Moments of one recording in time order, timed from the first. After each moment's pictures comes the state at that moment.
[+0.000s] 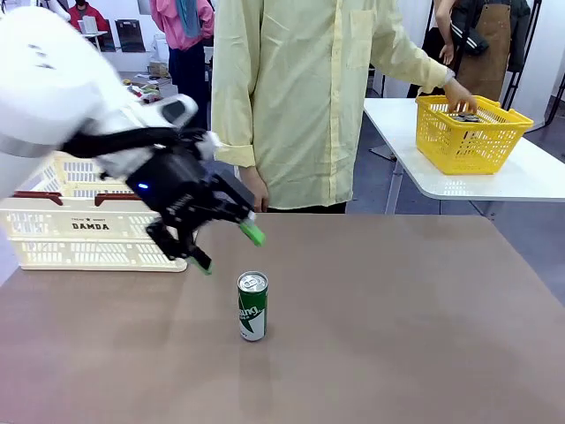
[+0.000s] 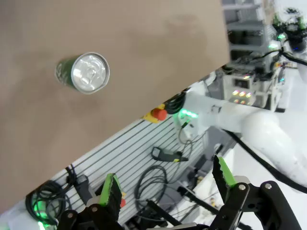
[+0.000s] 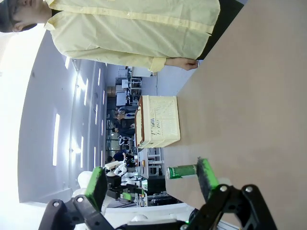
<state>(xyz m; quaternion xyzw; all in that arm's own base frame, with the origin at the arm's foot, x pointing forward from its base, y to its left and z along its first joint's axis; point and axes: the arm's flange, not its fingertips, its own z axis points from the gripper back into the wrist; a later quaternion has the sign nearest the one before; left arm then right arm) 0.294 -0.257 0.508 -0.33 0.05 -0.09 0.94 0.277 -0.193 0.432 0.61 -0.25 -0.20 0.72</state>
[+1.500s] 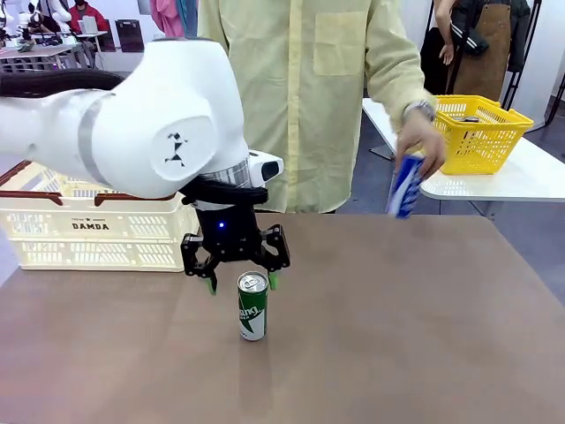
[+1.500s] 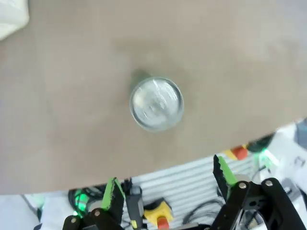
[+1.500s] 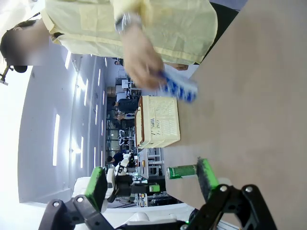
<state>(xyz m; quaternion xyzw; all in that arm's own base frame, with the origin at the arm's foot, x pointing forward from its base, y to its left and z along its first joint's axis) 0.297 -0.337 0.461 -0.06 -0.02 -0.01 1.00 0.277 -0.193 0.432 0.61 -0.25 -0.21 0.72</state>
